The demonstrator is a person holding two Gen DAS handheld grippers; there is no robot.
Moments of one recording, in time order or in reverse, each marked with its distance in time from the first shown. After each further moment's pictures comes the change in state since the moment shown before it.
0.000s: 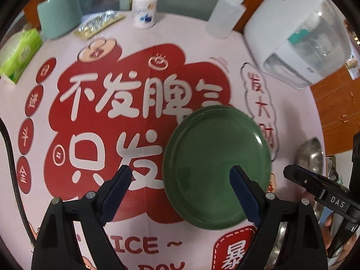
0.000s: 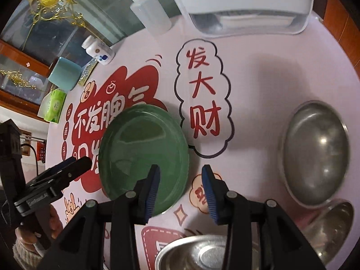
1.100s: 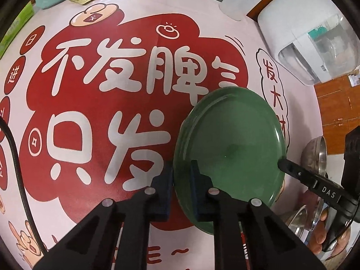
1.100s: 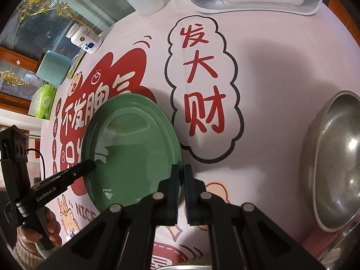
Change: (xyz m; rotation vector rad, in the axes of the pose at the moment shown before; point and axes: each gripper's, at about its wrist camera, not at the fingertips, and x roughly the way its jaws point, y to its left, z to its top) left arm 0.044 0.021 -0.006 -0.059 0.091 -0.075; right arm 0.036 -0.007 0.002 -0.002 0.054 -0.026
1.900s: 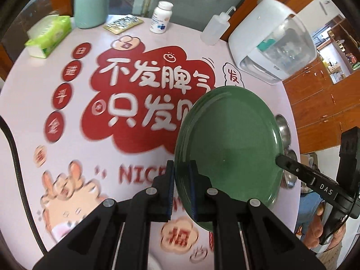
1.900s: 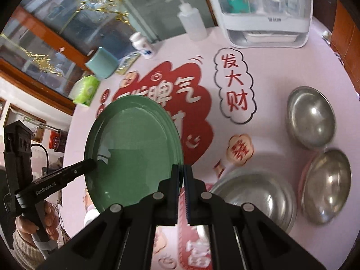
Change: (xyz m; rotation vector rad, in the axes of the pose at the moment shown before) left arm -0.169 0.017 -0.101 0.048 -0.119 -0.038; right arm -0.122 0.077 -0.102 -0.088 -0.154 0.076
